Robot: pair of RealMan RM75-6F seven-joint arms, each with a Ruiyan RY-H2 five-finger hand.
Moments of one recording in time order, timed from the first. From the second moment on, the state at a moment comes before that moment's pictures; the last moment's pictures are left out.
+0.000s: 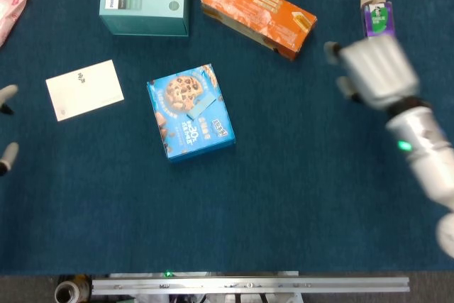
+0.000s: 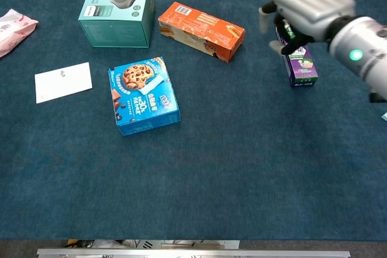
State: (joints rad) left arm -0.13 -1.01 -0.03 -1.68 1.60 1.40 -0.09; right arm 0.71 -1.28 0.14 -1.93 -0.90 1.18 -0.80
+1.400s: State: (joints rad) left arm -0.59 -1.16 -0.01 -1.55 1.61 0.84 -0.13; right arm 0.38 -1.05 0.05 -2.00 -1.07 1.40 -0.58
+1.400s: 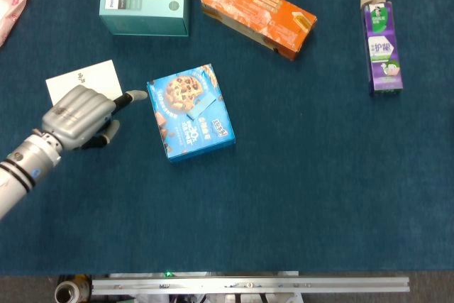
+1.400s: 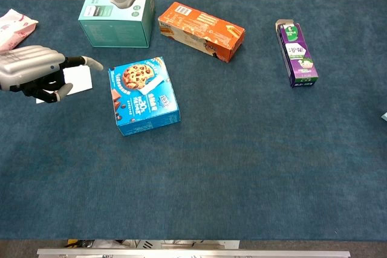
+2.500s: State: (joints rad) left arm -0.76 -1.26 -0.05 -1.67 1.33 0.68 0.21; right arm 0.33 -1.03 0.07 -1.94 -1.07 1.34 -0.48
